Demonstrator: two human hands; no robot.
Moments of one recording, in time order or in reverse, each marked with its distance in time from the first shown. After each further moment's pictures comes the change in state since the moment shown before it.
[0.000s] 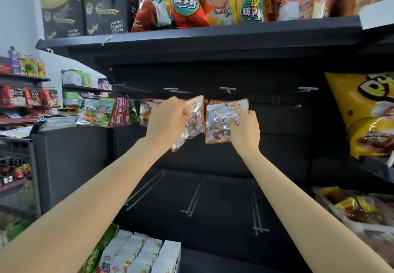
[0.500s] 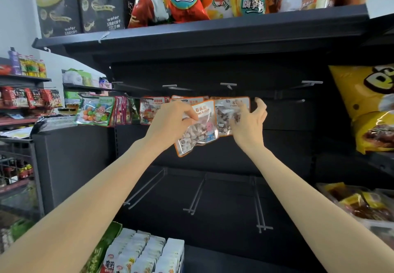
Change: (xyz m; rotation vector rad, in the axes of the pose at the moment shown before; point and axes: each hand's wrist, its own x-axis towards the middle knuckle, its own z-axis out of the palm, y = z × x) left_hand 0.000 -0.007 0.007 -0.210 -0.176 0.031; right_hand 0.008 0.016 0.005 -0.100 0.026 -0.135
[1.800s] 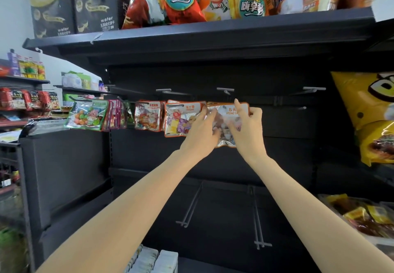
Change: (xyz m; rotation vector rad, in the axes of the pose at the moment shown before) left_hand 0.029 0.025 0.085 -0.109 -0.110 -0.079; right_hand 0.007 0.010 -0.003 0.077 -0.042 -0.082
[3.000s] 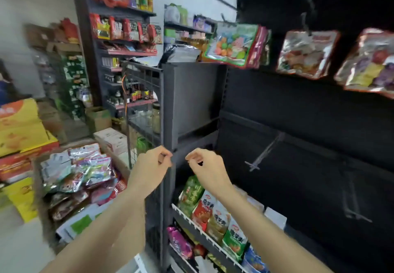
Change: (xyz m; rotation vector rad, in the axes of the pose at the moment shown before) left_hand -0.278 -0.343 -0.140 0.091 0.161 -0.764; right_hand -0.208 -0.203 0.297 0.369 -0.943 -0.007
